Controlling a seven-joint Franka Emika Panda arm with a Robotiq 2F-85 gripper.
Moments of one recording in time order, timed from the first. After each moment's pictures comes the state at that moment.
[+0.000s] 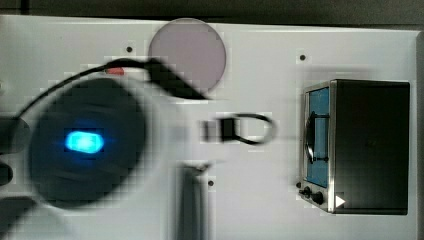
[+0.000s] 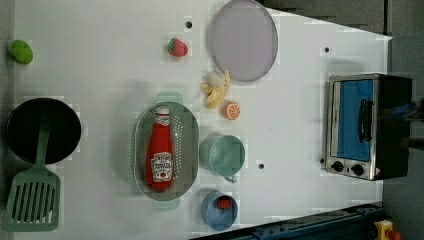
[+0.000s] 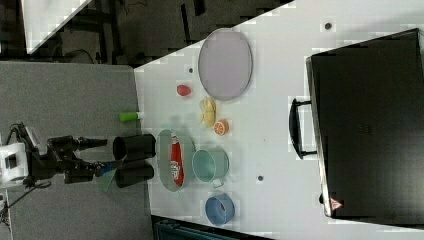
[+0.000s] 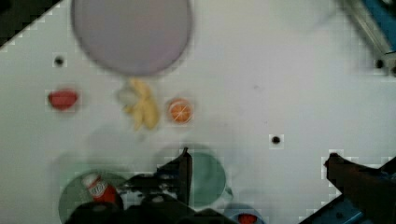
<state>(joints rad) -0.13 -0.19 0.30 -1.81 0.03 0.04 -0.01</state>
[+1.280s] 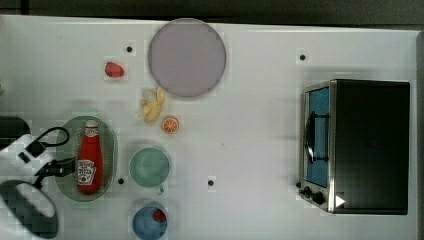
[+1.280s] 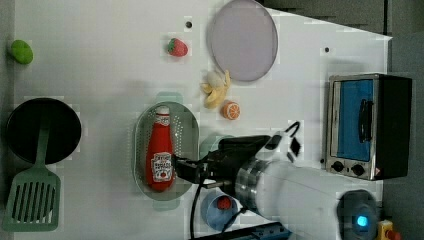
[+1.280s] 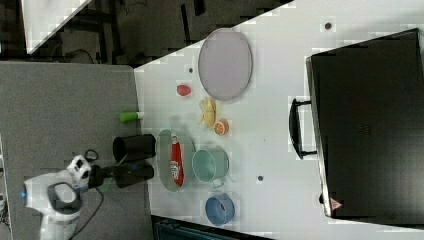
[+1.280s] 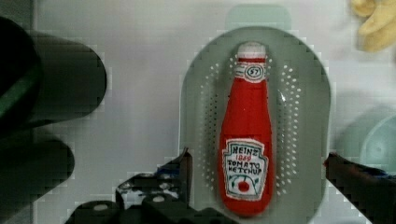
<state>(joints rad) -0.06 0.12 0.83 -2.15 -0.08 0.77 0.02</state>
